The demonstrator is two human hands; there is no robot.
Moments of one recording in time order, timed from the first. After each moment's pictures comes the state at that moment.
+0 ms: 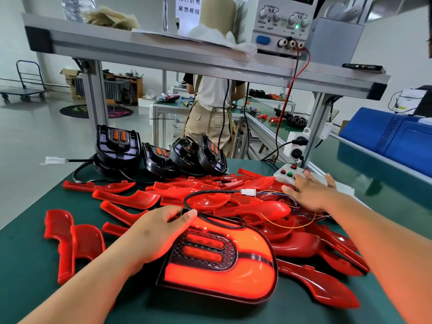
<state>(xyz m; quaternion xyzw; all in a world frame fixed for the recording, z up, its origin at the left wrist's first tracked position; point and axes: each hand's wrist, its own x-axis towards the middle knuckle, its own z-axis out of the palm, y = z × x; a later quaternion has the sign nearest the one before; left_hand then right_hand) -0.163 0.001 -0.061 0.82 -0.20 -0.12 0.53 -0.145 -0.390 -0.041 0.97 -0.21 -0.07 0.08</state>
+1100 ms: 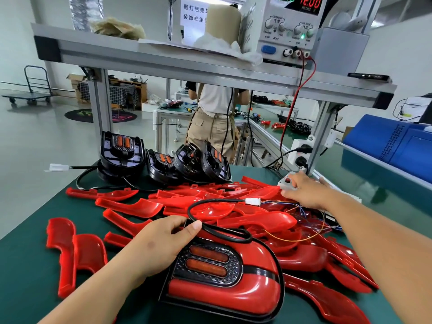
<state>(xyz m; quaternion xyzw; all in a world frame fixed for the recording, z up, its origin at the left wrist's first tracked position) -0.161 0.002 -0.065 0.82 -0.18 -0.12 0.52 -0.123 -0.382 -0.022 0.99 -0.16 0.00 -0.03</state>
